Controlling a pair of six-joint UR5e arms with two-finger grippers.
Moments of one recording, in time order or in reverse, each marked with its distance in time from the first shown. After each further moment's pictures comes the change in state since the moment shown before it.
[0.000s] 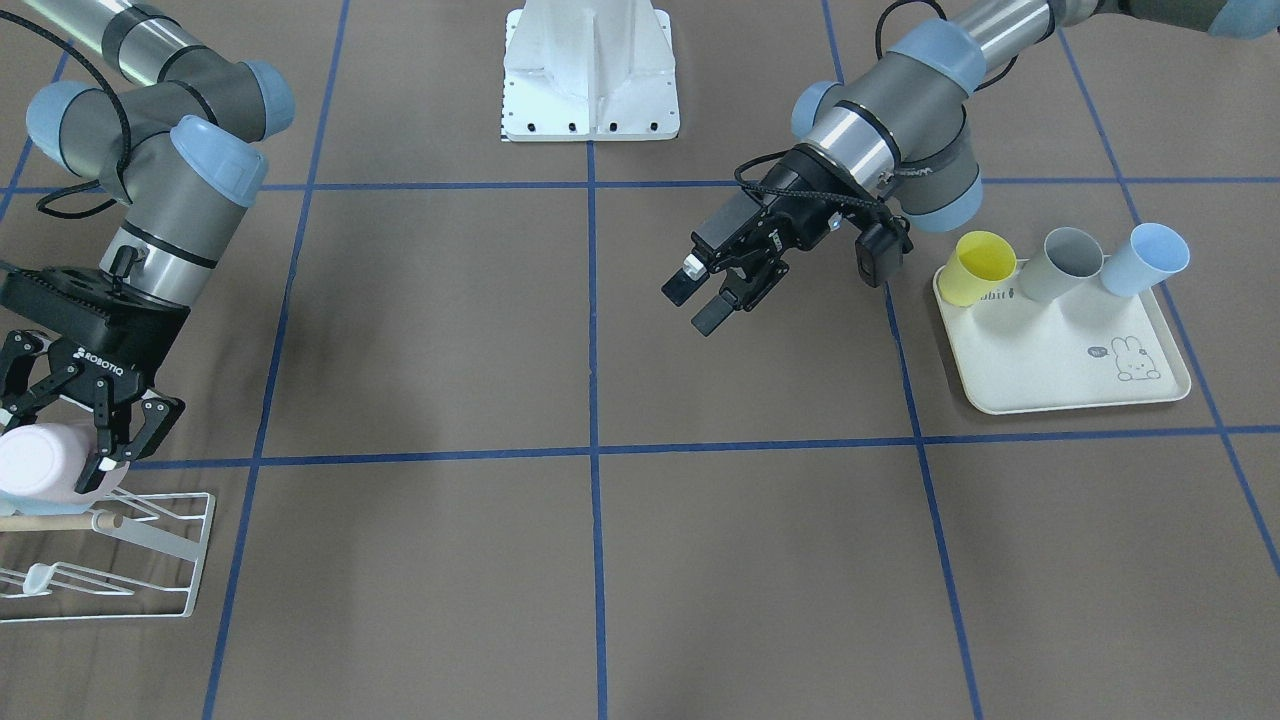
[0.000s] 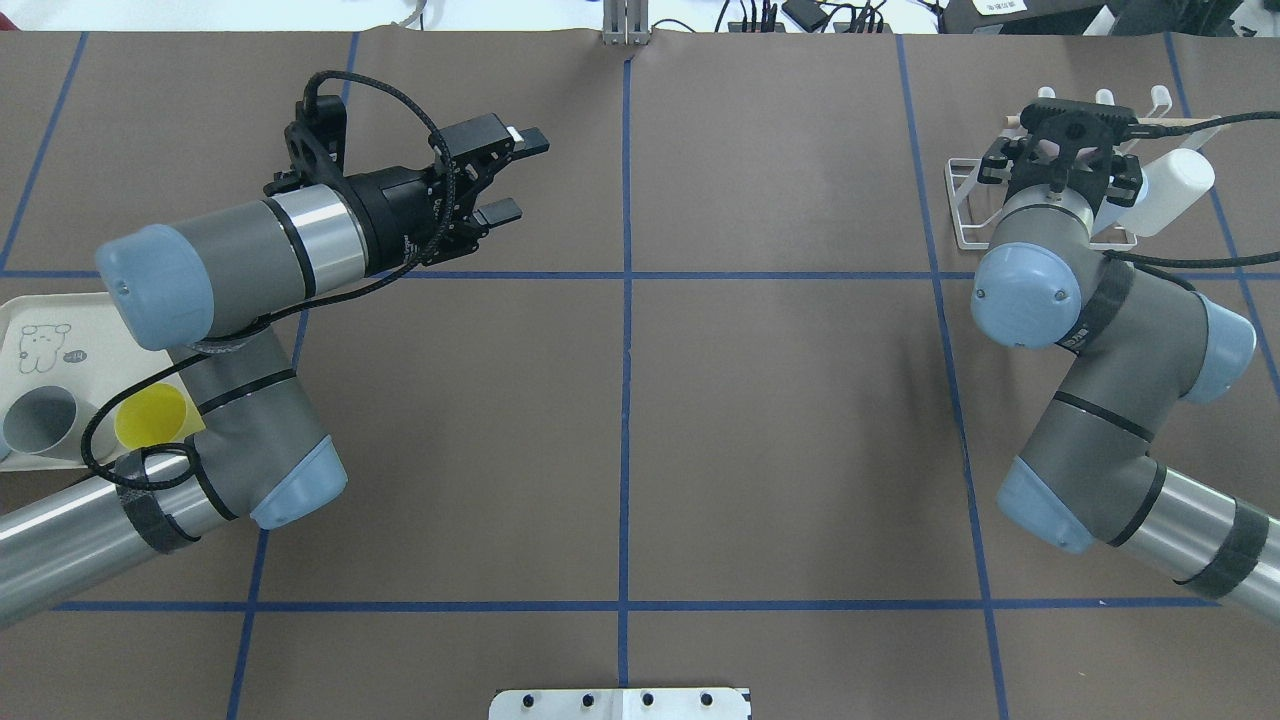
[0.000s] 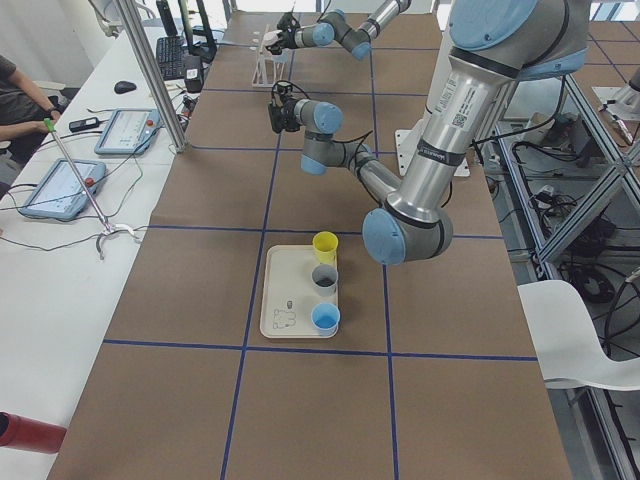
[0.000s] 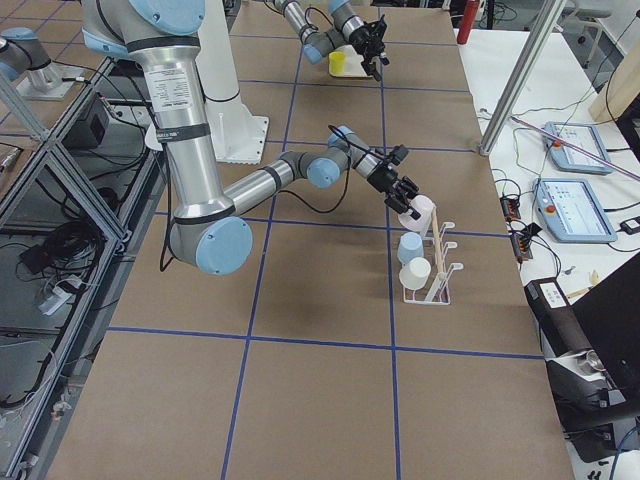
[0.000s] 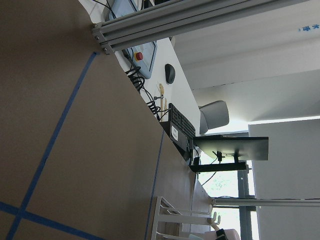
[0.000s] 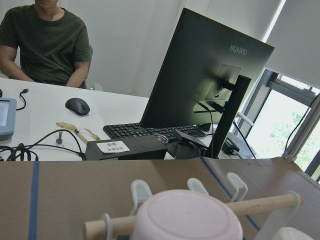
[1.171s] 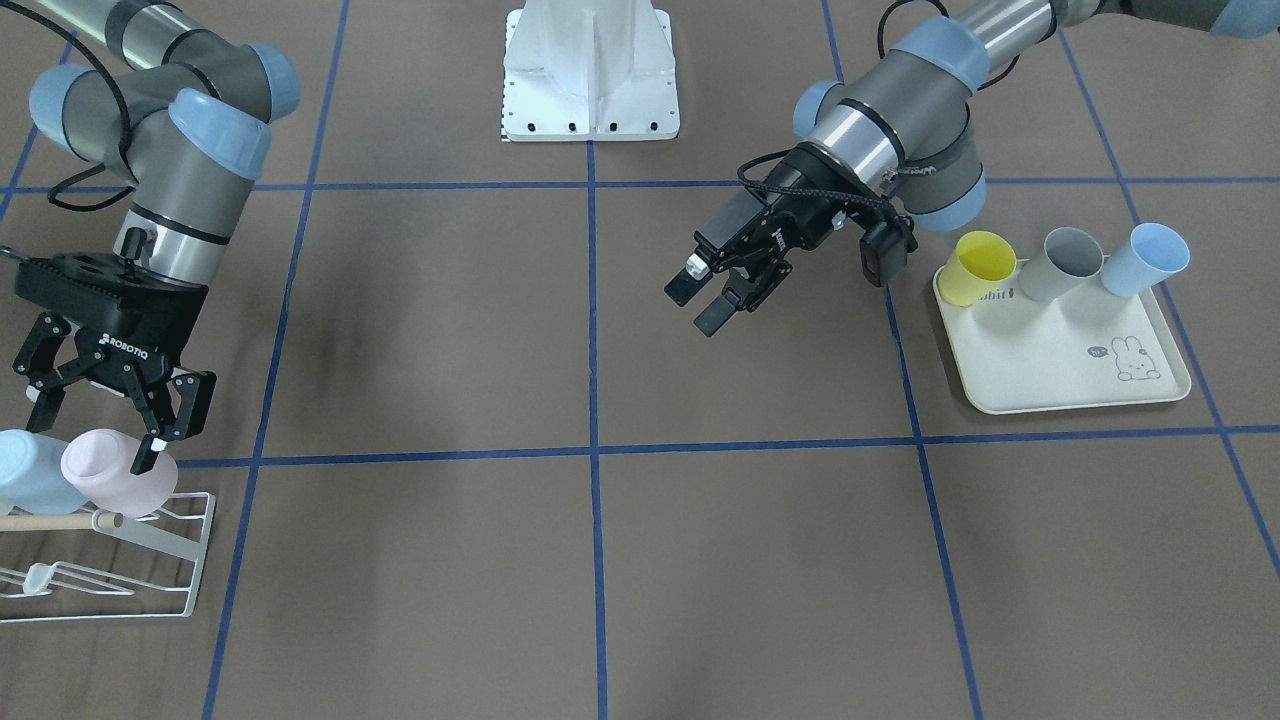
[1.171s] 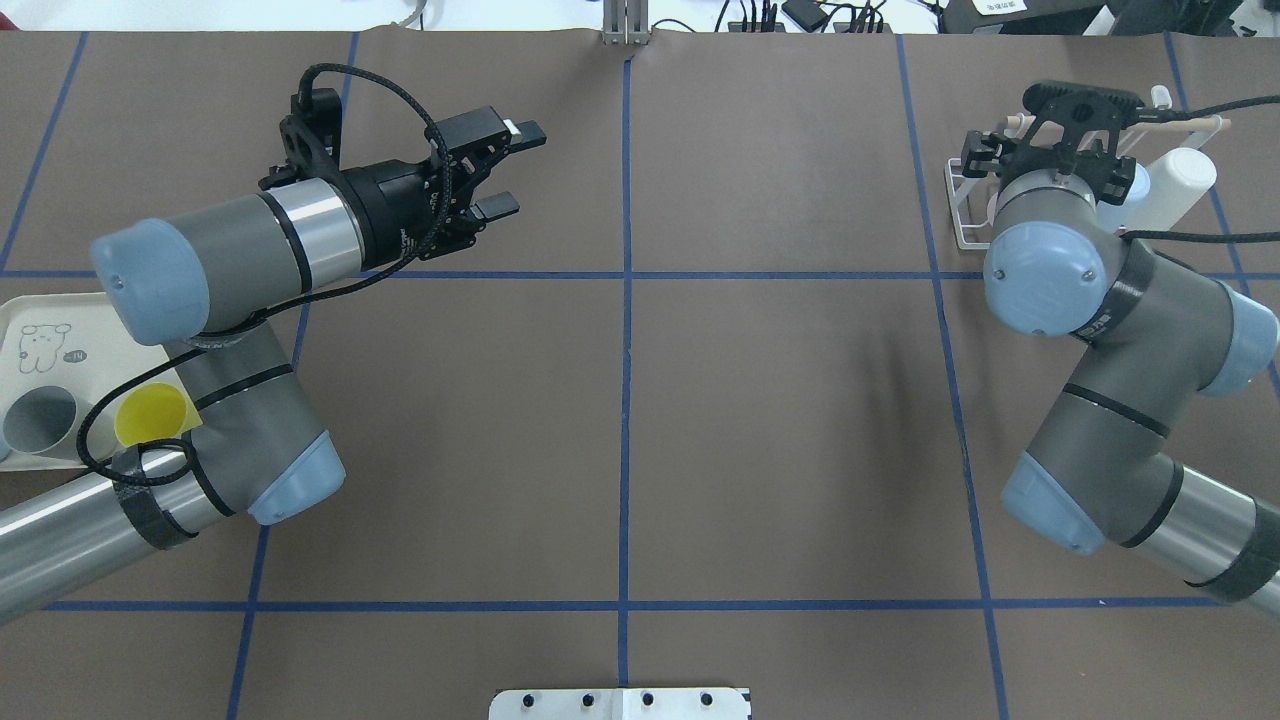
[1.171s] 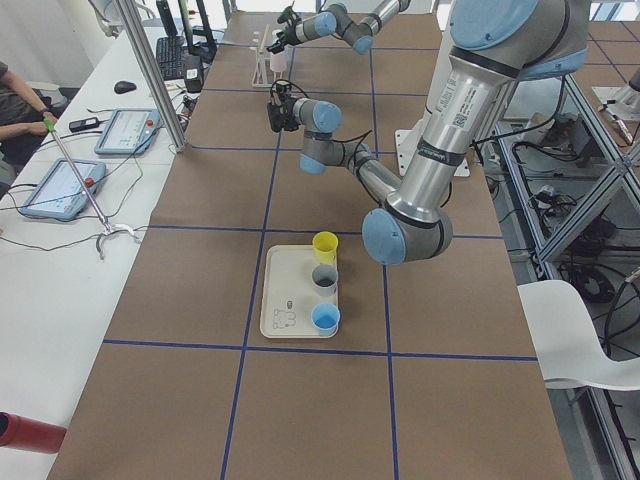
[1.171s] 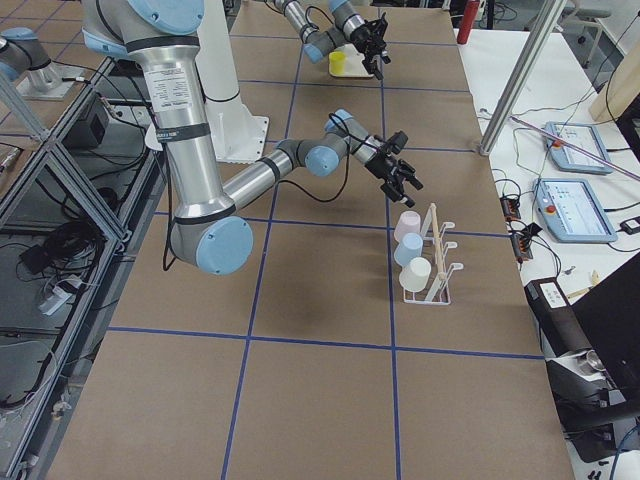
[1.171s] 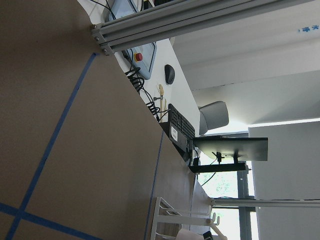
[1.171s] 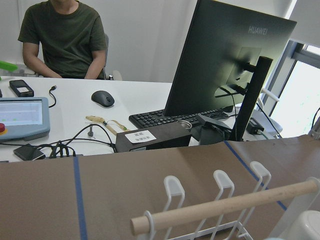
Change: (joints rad) left arm -0.018 -0.004 -0.005 0.025 -0.014 0.015; right arm 0.036 0.007 0.140 0.000 0.174 0.003
